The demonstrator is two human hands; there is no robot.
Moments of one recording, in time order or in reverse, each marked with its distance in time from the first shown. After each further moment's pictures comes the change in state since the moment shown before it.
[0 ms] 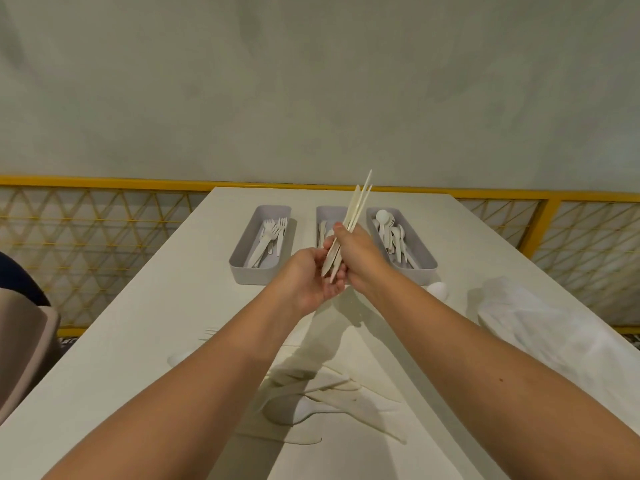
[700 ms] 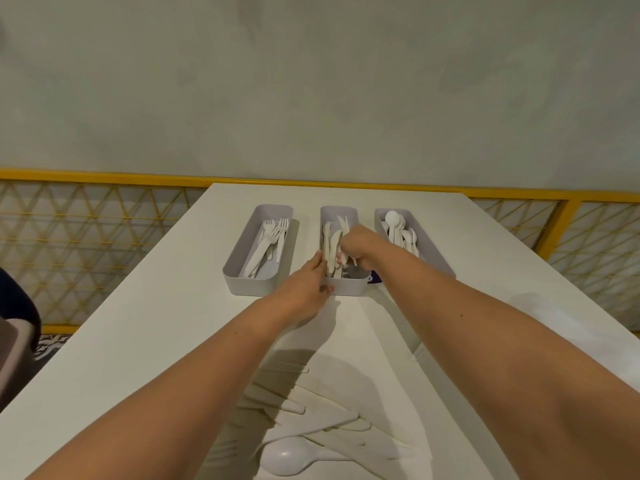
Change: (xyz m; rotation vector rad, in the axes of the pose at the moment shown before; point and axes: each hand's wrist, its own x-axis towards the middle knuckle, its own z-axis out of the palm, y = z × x) left_hand 0.072 -0.003 -0.047 1.757 0.005 0.311; right_hand 0.073 -0.009 -0.002 -0.605 -0.054 0.194
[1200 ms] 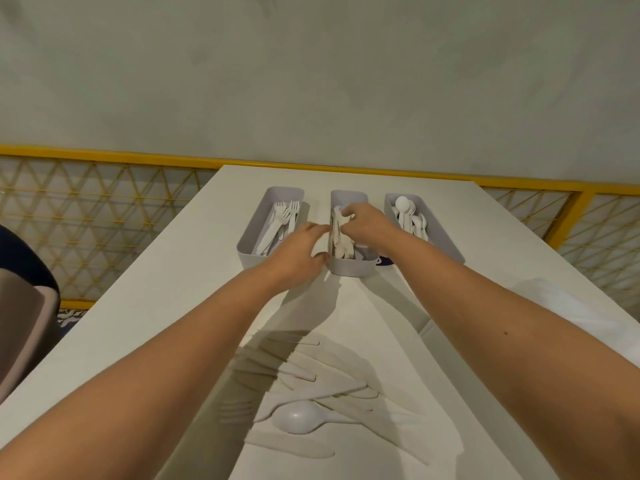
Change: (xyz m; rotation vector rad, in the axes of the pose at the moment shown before) left_hand -0.029 -0.001 -0.032 -0.129 0.203 0.042; right_hand -0.029 -0.008 0.000 -0.409 -0.003 -0.259
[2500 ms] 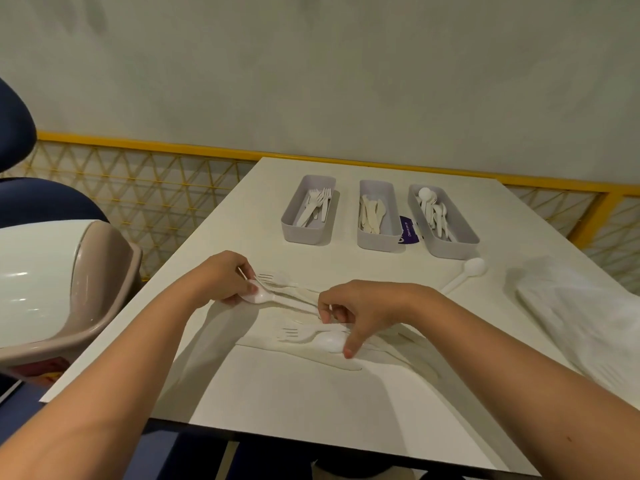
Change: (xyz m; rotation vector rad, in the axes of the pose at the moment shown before) left_hand -0.145 -0.080 -0.054 -0.212 -0.073 -0.522; right_hand -0.147 0.001 0.059 -0.412 -0.630 -0.500
